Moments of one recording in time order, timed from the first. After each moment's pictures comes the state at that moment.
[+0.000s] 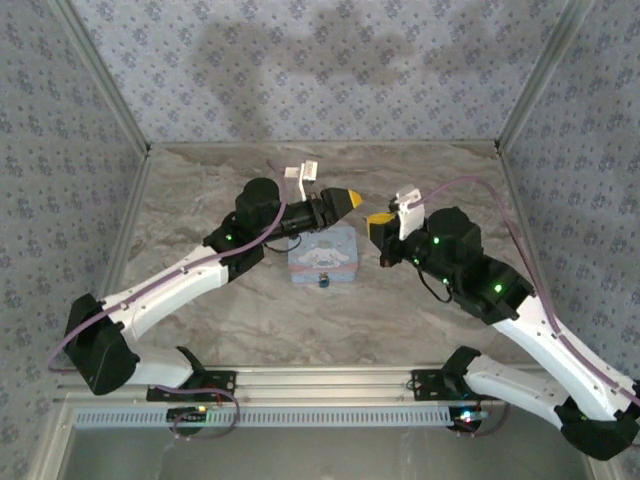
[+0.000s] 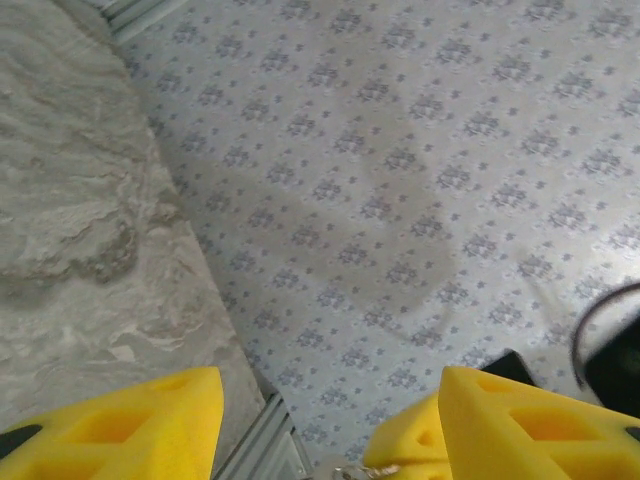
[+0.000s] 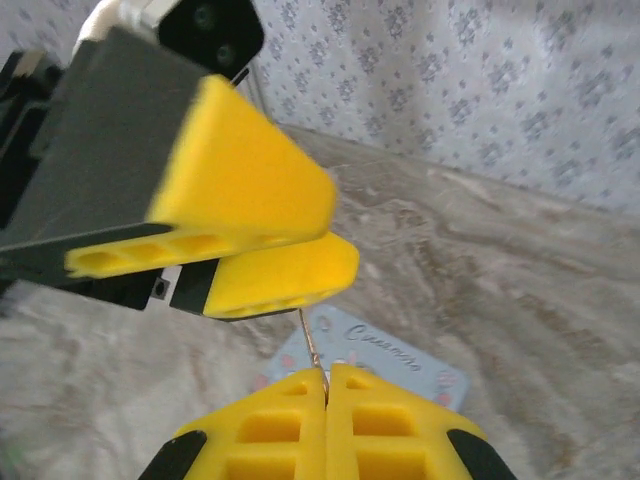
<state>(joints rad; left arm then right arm) -0.81 1.34 1.10 0.17 0.40 -1.11 0.81 0.87 1.07 -0.50 0.10 0.12</state>
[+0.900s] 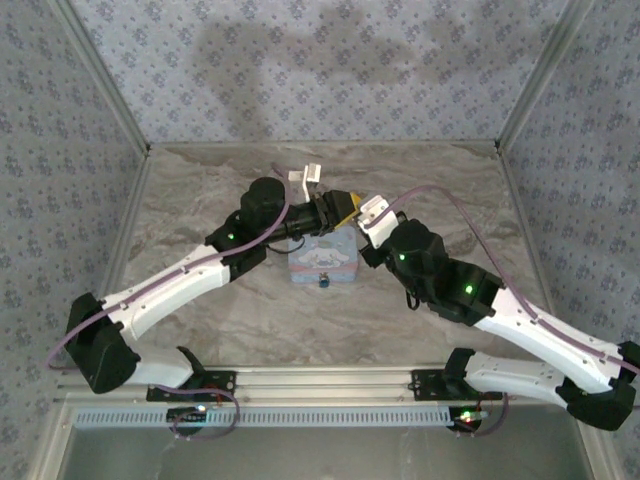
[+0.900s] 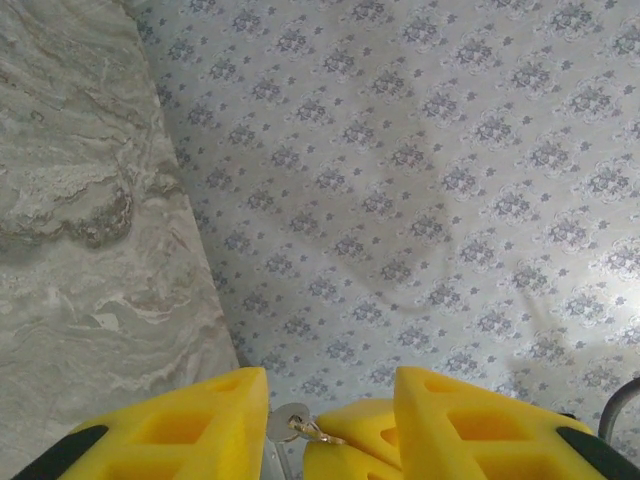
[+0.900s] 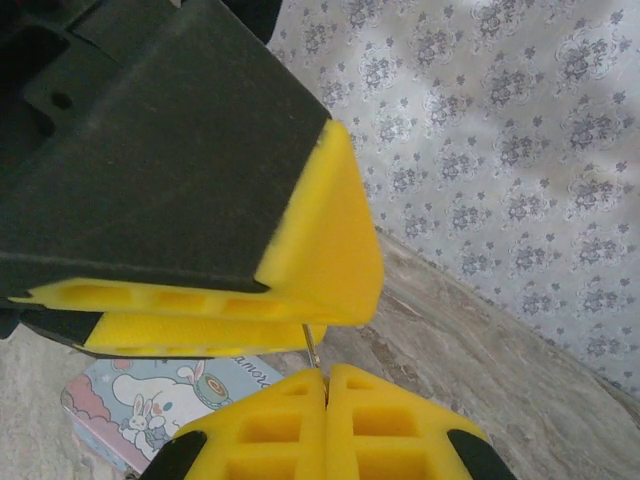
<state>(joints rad) -0.83 1.35 1.14 0.12 0.39 -1.20 1.01 0.97 1.07 -0.41 0.54 -0.17</state>
